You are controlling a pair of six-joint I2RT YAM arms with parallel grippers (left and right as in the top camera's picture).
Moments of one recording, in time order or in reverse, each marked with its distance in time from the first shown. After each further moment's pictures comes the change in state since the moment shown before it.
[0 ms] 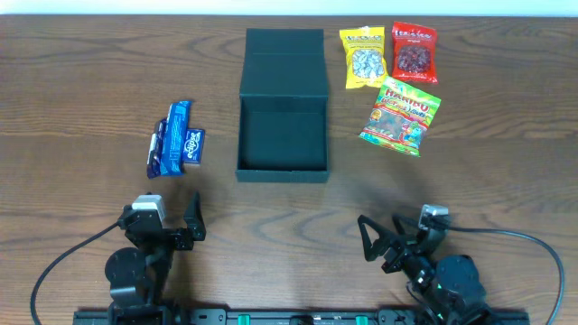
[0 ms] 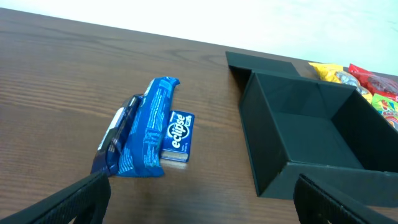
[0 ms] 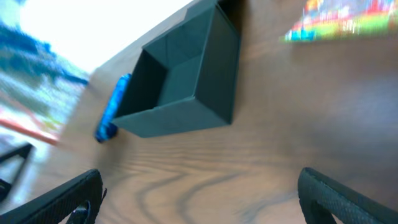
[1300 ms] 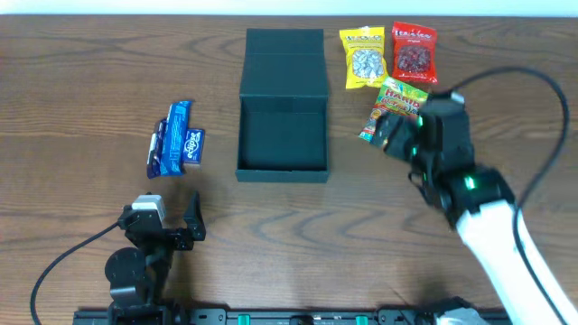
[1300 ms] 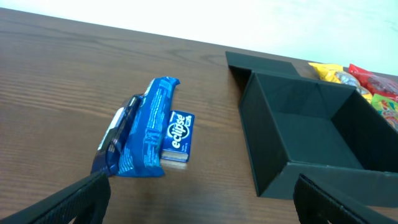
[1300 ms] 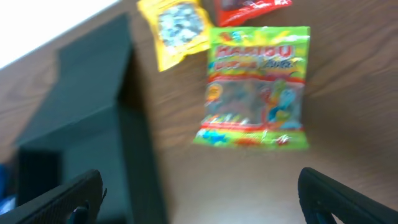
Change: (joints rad) left arm 0.001 0.000 0.000 0.000 0.000 0.000; right arm -0.249 1.259 0.842 -0.033 0.192 -0.158
